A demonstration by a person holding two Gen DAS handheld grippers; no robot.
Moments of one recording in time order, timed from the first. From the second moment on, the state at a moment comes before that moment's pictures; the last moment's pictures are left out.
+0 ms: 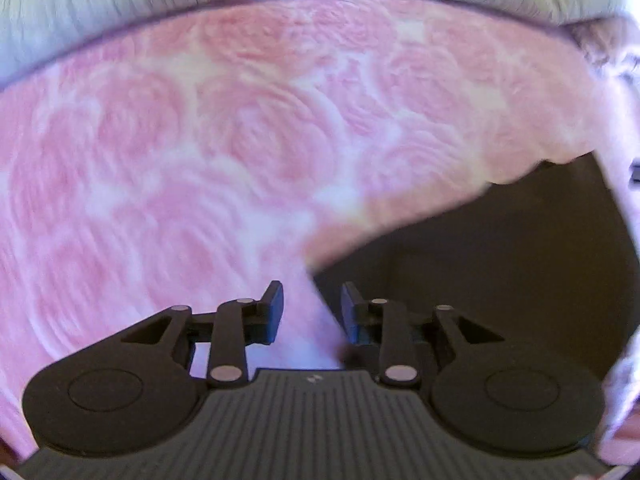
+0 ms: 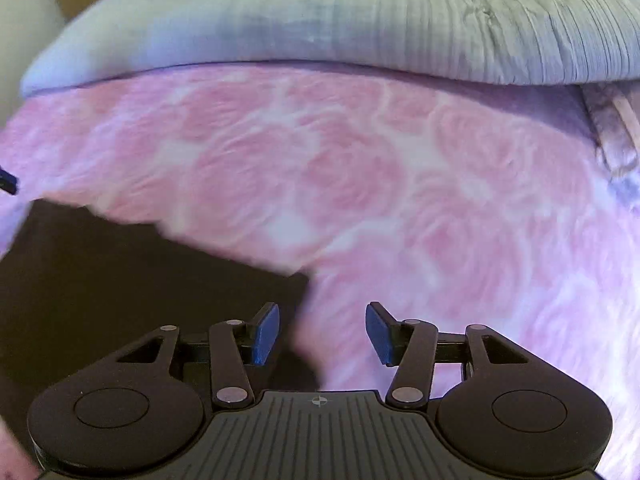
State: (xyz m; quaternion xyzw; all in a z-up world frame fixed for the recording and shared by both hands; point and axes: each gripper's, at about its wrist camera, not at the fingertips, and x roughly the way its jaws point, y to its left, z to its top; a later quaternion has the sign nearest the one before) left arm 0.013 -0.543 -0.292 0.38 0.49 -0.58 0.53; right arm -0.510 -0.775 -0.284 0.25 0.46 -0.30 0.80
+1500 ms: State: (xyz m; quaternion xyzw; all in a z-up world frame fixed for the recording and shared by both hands) left arm -0.033 -0.357 -0.382 0.54 -0.41 -0.73 0.09; right arm -0.225 -0.303 -0.288 0.19 0.51 -0.34 0.76
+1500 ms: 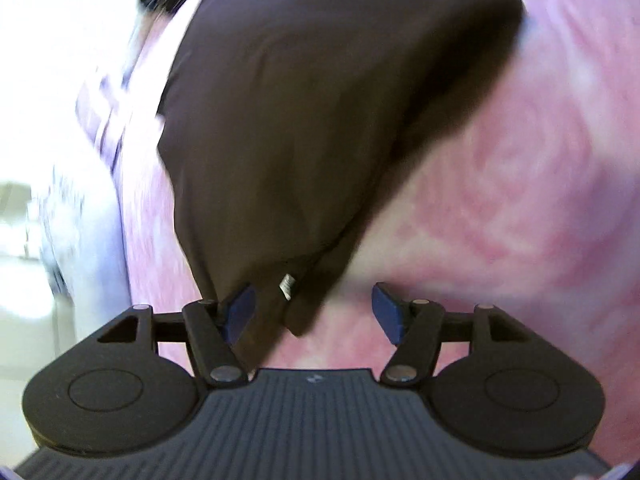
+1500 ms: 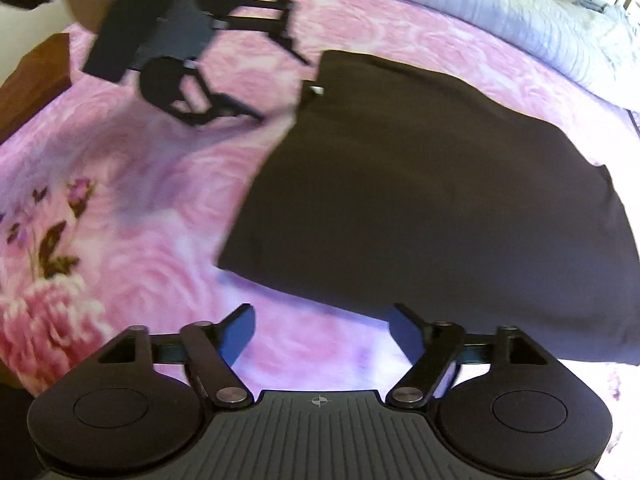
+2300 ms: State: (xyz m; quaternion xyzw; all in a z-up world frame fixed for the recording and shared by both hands) left arm -0.058 -0.426 -0.382 0.53 -0.38 -0.76 0.00; right arm -0.157 -0.295 -0.357 -0.03 0.57 -0.39 0.73
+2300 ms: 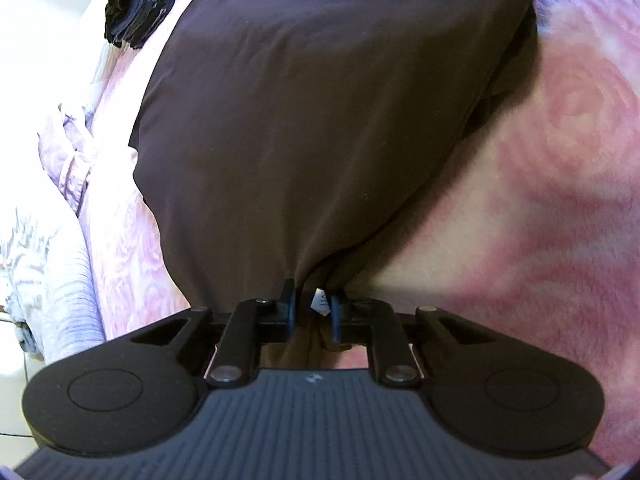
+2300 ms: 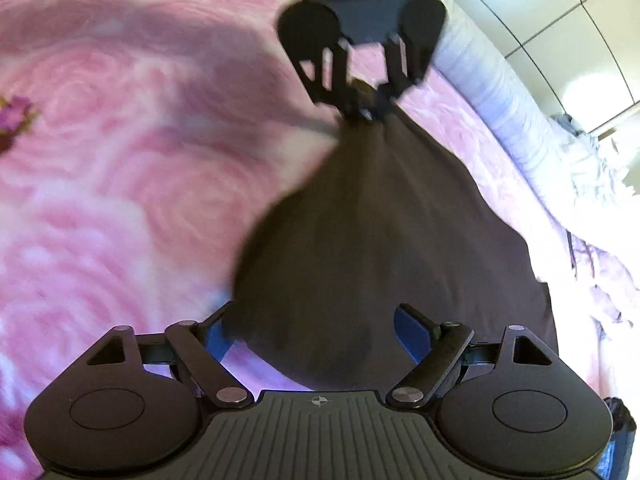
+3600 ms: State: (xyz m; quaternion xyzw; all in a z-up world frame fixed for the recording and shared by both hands) left arm -0.324 -0.547 -0.264 0.65 -0.23 -0.71 -0.14; right arm -0.451 -0.398 -0.247 0.48 0.19 -0.45 0.72
